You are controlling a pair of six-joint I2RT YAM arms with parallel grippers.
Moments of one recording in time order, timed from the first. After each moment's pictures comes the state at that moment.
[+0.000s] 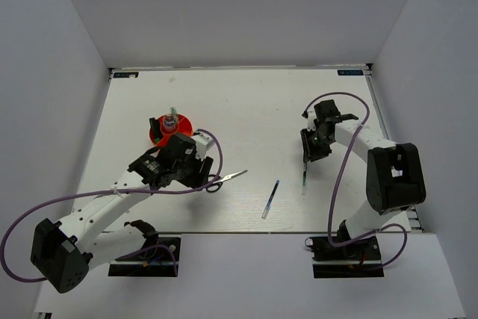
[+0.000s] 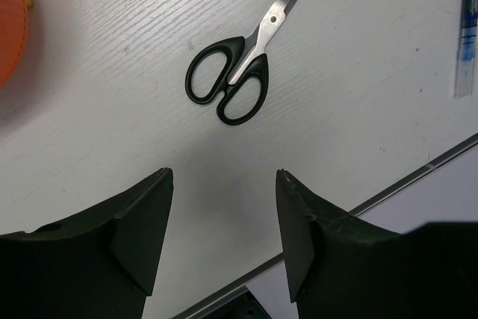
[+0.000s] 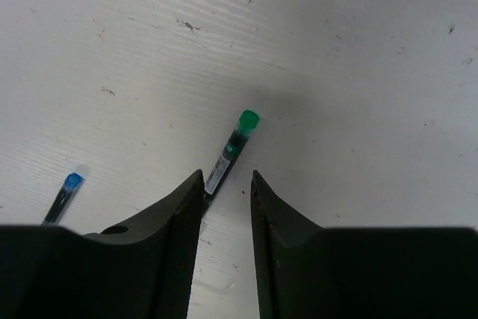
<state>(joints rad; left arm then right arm) -0.65 1.02 0.77 -0.67 0.04 -0.11 0.23 1.61 1.01 -0.65 -0.18 -0.02</state>
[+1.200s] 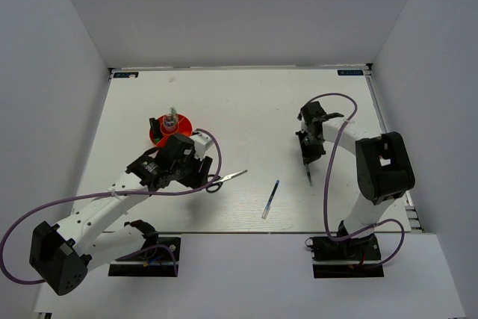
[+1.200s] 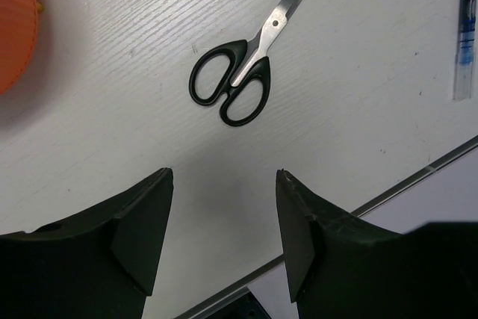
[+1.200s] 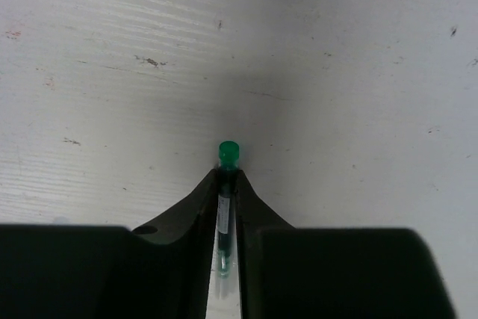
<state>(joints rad) -0.65 1.00 0.77 -0.67 0.03 -0.11 0.31 1.74 1.05 -0.64 -0.01 0.12</state>
